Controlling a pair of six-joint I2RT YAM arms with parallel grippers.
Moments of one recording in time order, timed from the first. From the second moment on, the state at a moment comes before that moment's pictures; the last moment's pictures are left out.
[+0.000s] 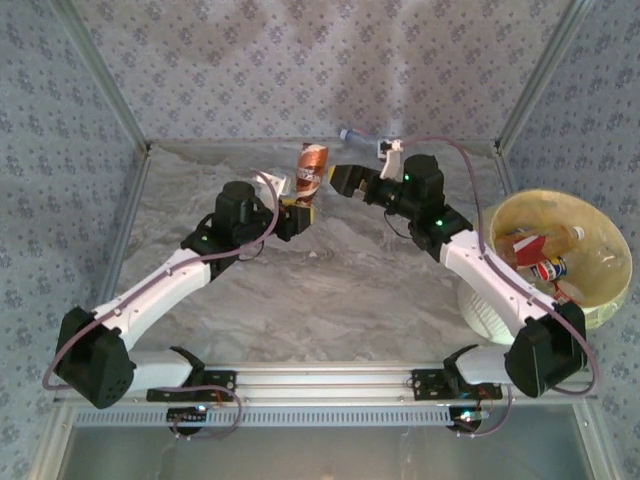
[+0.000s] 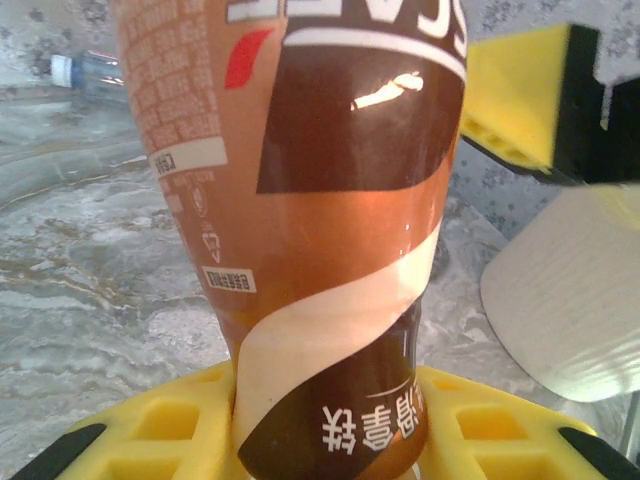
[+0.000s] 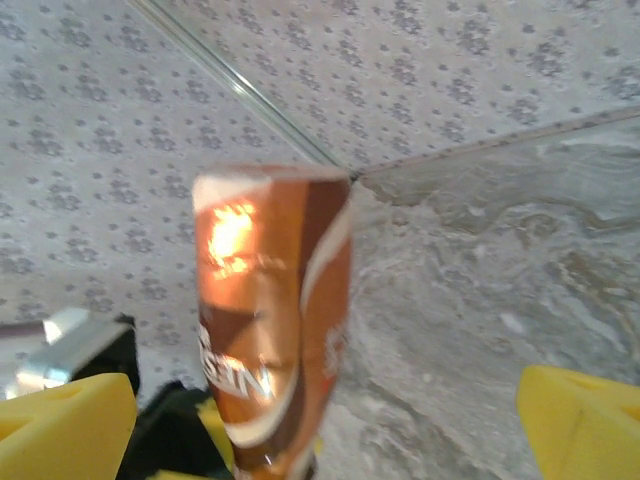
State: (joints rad) left arm -0.60 1.26 0.95 -0.03 0.34 -0.32; right arm 0.47 1.34 1.12 0.07 -0.41 0.72
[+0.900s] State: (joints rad) left arm -0.65 1.33 1.02 -0.06 0.43 -0.29; right arm 0.47 1.50 1.23 0.13 -0.48 0.82
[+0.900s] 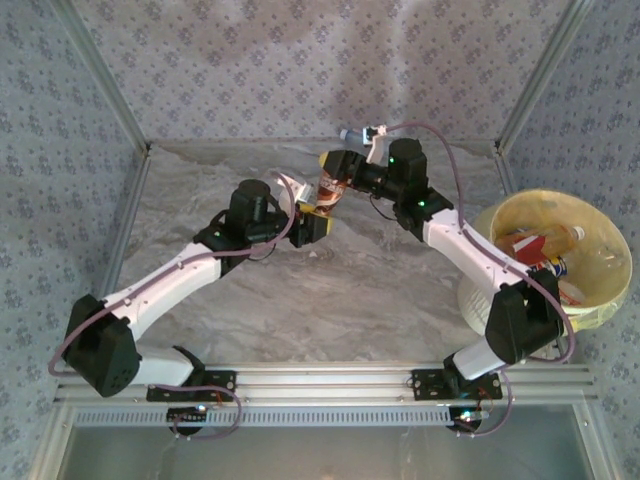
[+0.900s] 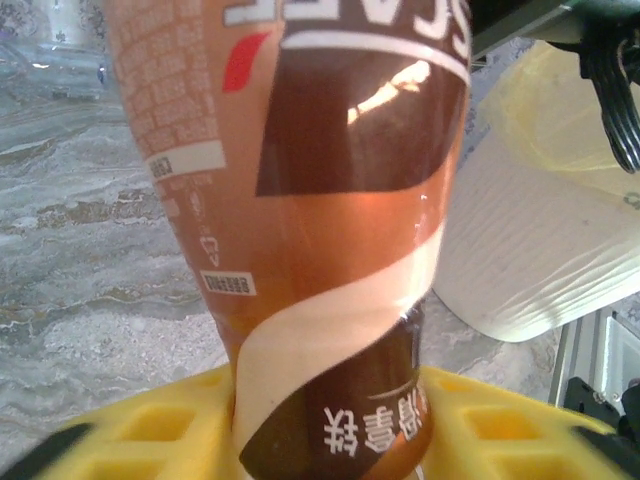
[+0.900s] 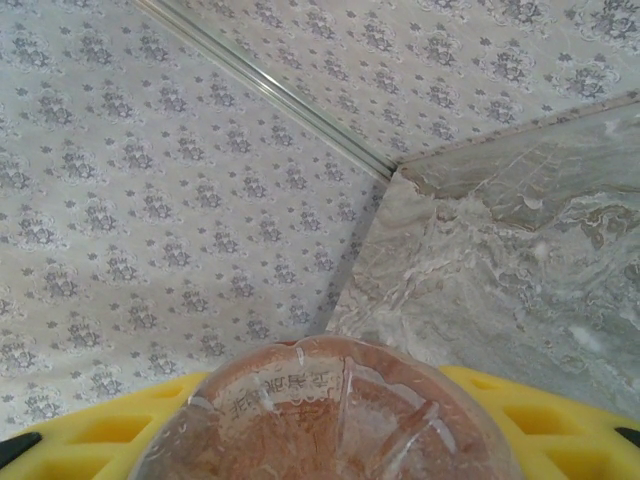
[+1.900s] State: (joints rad) left arm -0.57 1.24 0.87 0.03 0.01 -0.43; right arm 0.40 0.92 1.25 -0.51 0.02 0.35
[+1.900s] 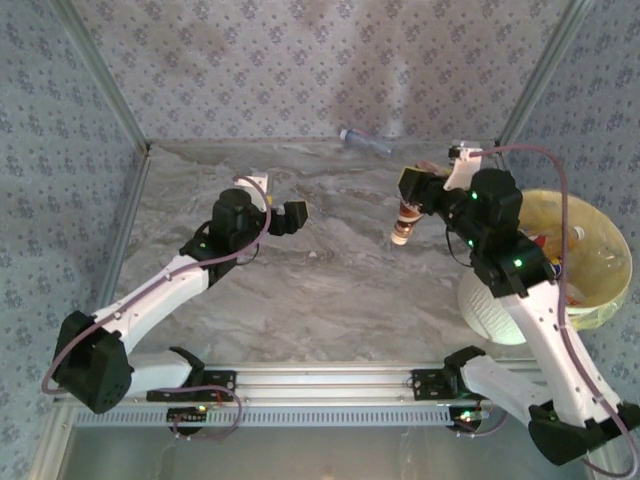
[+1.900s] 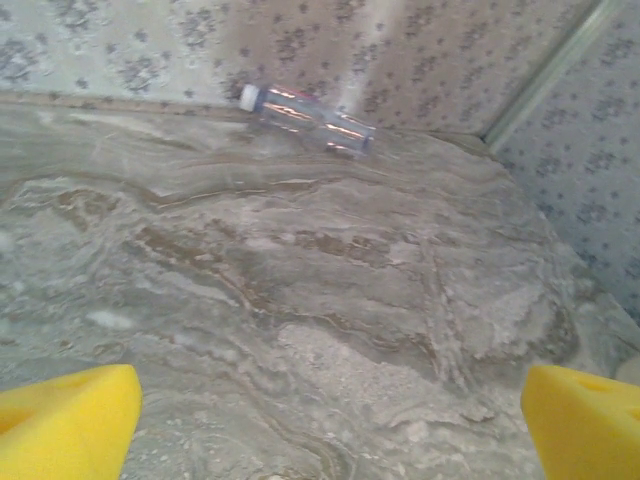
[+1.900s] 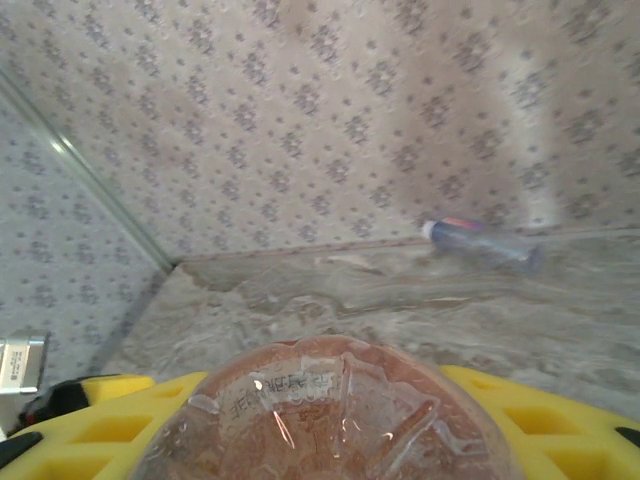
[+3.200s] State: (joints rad) left arm -0.53 1.37 0.89 0.04 -0.01 -0.54; right arm -0.56 1.00 1.47 -0.82 0.08 0.31
